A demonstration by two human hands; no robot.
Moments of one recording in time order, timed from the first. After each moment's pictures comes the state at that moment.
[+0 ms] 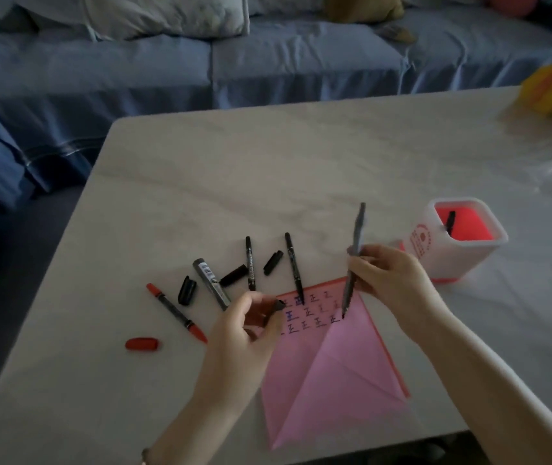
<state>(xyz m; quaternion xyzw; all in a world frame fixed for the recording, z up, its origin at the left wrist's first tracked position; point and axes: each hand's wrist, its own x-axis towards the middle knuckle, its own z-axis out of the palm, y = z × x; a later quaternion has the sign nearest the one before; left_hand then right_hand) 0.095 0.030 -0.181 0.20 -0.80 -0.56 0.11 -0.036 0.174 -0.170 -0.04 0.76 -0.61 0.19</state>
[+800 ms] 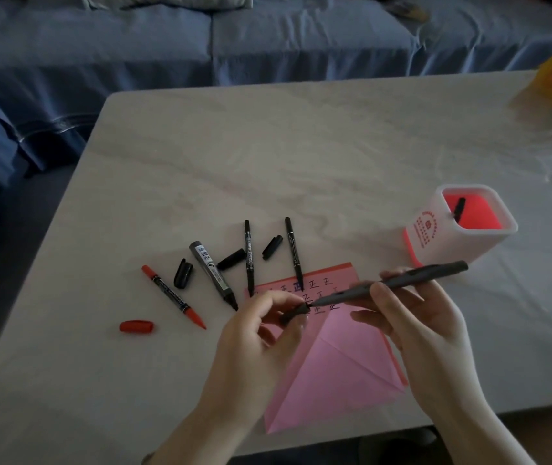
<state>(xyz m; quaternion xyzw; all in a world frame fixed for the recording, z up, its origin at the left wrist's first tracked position) 0.105 0.047 -0.177 0.16 -0.80 -0.56 0.11 0.032 0.197 -0.155 -0.07 0.61 -0.77 0.16</state>
